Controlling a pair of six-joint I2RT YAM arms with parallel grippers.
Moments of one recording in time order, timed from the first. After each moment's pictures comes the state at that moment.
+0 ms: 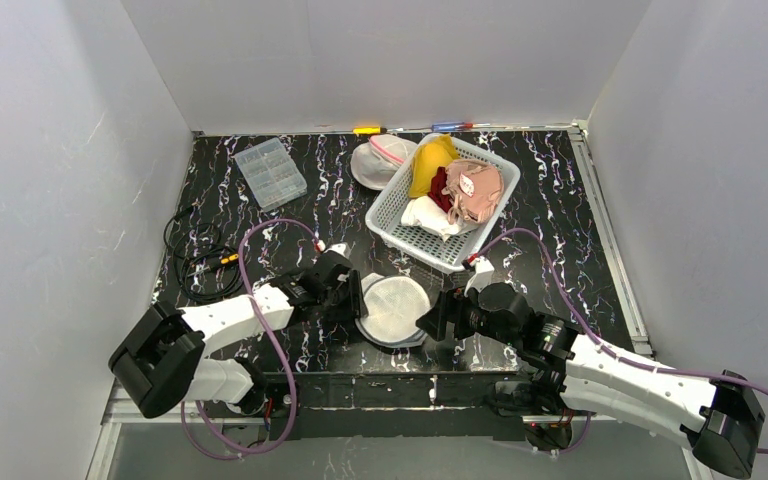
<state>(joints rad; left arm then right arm) -0.77 1.28 0.58 -0.26 -0.02 -0.77 1.02 0.70 0.36 -0.16 0.06 0.73</state>
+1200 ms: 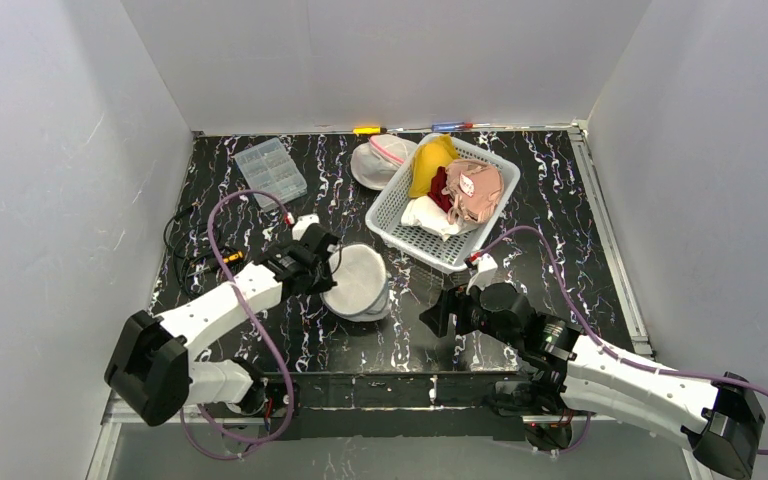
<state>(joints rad) -0.68 1.23 0.79 -0.60 -0.31 -0.74 1.02 0.69 0.36 -0.16 0.14 0.65</state>
